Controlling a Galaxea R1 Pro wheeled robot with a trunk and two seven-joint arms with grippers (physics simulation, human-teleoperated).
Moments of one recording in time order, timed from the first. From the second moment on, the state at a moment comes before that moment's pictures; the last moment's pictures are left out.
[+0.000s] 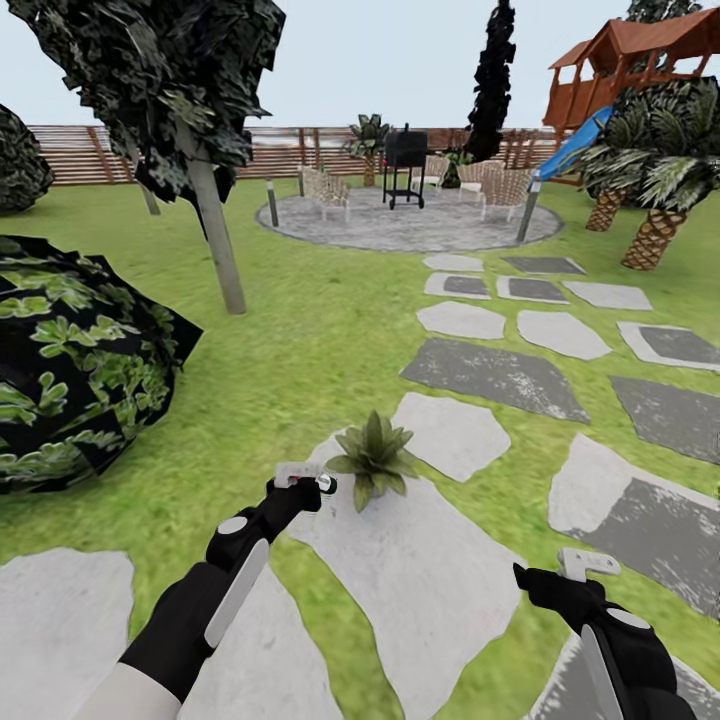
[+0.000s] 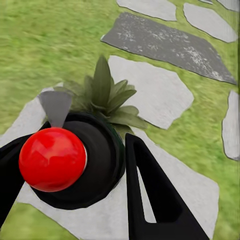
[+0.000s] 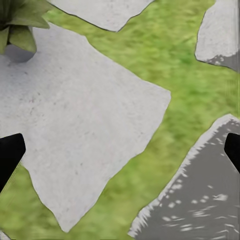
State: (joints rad) left arm -0.51 0.00 -0.32 -1.22 0.34 0.34 0.01; right arm -0.14 -0.01 -0.23 -1.54 0.00 0.70 0.02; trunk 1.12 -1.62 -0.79
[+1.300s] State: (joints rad) left arm -0.51 0.00 -0.32 -1.22 0.34 0.34 0.01; right arm -0.14 -0.01 -0.23 -1.54 0.00 0.70 0.02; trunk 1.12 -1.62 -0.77
